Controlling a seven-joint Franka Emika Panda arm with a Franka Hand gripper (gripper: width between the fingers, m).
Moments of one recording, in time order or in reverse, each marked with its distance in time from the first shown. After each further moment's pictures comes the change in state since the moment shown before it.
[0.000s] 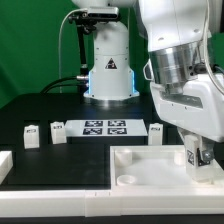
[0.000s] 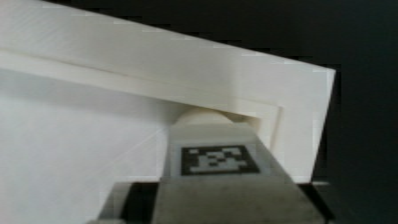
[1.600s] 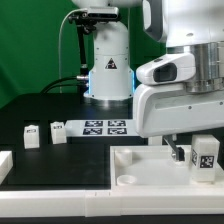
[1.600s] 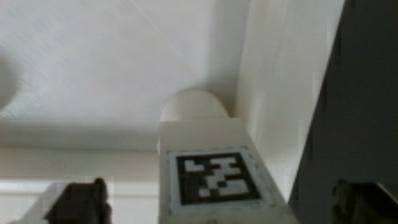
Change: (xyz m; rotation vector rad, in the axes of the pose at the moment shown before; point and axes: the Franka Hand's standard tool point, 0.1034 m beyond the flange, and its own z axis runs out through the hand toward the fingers) arm -0.007 -0.001 0.003 -0.121 0.052 -1.492
